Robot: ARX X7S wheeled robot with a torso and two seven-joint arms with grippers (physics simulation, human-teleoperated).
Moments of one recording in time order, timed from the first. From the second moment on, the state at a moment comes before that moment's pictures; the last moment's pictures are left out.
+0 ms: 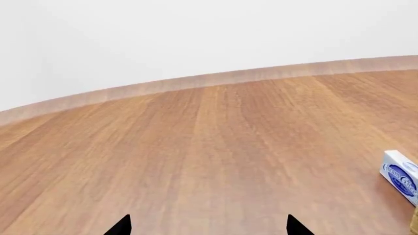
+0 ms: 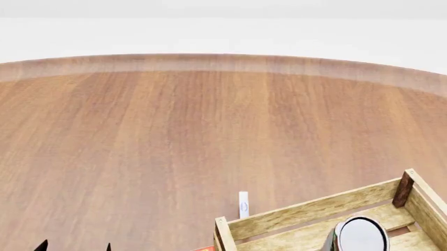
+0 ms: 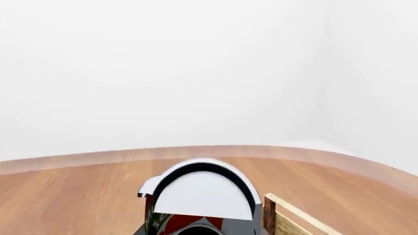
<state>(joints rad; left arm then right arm) -0.09 -0.27 0.37 -0.01 -0.21 -0.11 -0.41 -0.14 0.35 -0.19 -0.54 0.26 0.18 0.57</state>
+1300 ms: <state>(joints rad) -0.09 -0.29 0.39 -0.01 -0.23 -0.11 -0.43 0.31 0.25 -0.17 0.03 0.32 0.30 0.57</state>
